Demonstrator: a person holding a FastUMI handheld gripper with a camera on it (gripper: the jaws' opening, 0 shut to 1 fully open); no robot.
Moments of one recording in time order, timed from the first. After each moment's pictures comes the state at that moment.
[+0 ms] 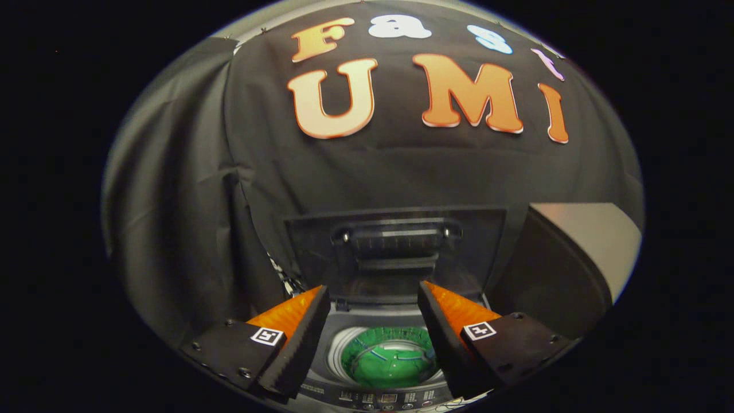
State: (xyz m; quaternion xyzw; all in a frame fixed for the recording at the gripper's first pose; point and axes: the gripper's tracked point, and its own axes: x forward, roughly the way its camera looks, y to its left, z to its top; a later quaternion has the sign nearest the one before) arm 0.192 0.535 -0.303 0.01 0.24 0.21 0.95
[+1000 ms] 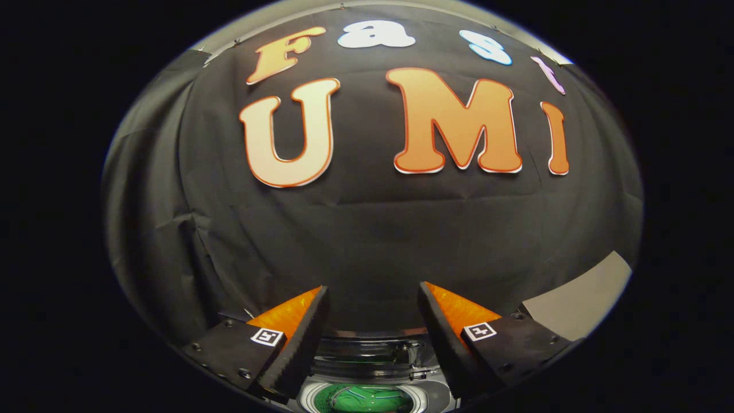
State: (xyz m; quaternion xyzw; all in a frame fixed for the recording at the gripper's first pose) arm 0.379 0.504 -0.255 0.01 0.21 0.15 0.97
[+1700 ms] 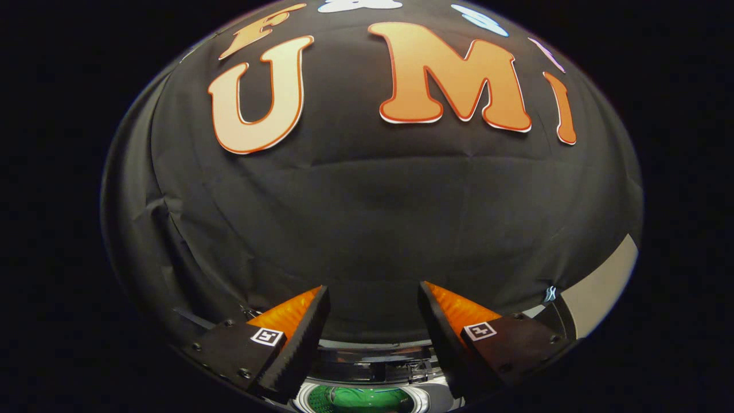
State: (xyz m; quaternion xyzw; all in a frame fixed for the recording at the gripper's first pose) arm 0.427 0.507 -0.331 0.01 0.29 0.14 0.95
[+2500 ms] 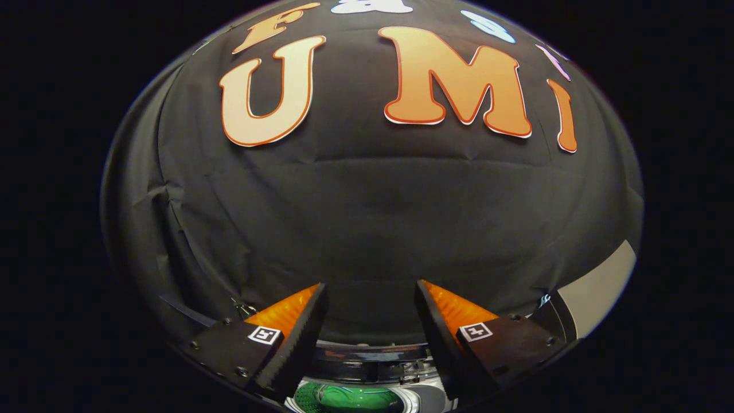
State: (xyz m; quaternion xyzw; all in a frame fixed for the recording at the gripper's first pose) arm 0.424 0.504 -0.331 -0.01 0.26 0.14 0.96
